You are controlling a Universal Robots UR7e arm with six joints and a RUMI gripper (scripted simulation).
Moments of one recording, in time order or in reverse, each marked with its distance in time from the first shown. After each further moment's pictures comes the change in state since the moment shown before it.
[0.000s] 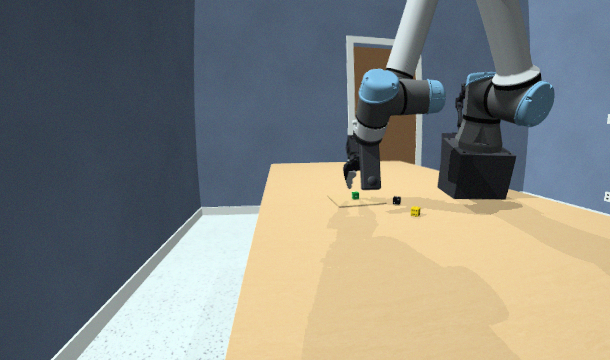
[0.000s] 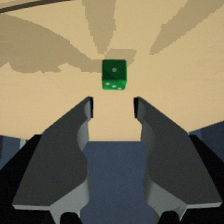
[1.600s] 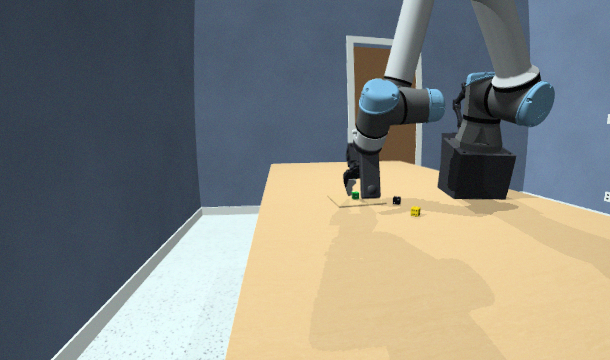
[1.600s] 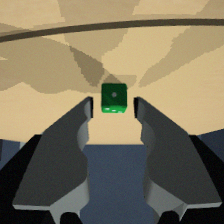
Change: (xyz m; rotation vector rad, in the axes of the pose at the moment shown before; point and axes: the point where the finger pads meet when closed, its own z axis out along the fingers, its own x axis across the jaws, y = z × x) arm 0.000 -0.015 0.015 0.000 0.000 0.000
